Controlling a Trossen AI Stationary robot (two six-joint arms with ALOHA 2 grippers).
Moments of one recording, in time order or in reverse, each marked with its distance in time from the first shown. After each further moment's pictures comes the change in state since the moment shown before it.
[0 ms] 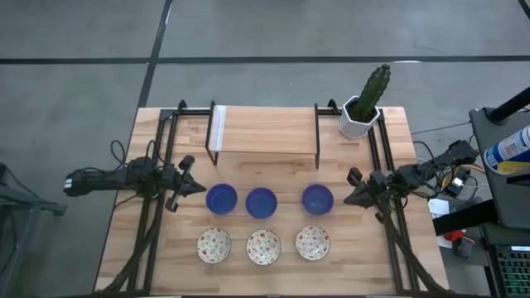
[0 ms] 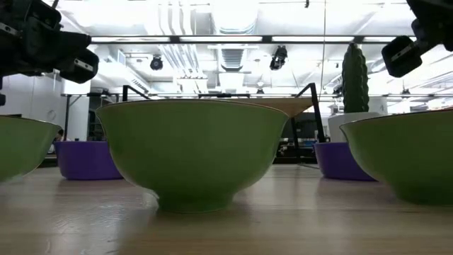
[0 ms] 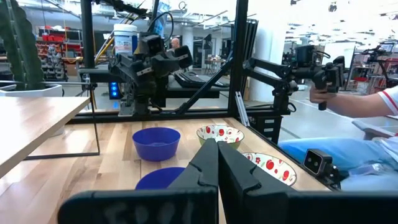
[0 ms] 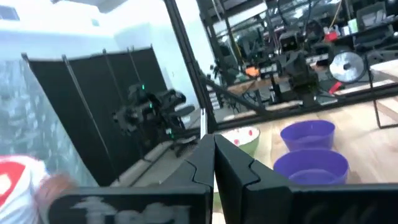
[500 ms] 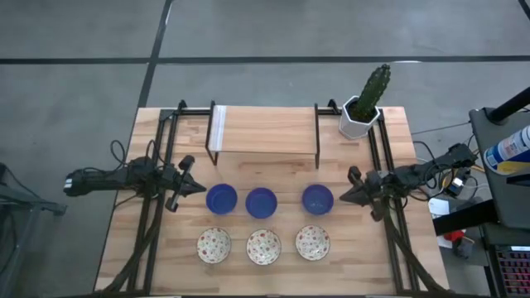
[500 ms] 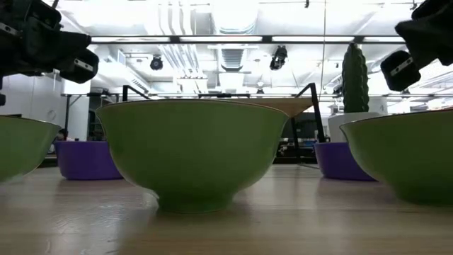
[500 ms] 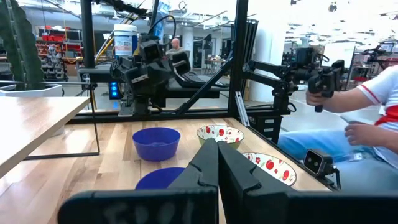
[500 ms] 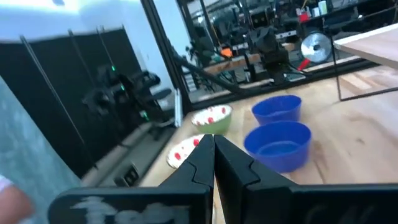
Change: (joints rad) left arm 0.000 0.000 0.000 0.000 0.000 0.000; right arm -0.038 -0.080 0.000 -0.148 0.049 0.032
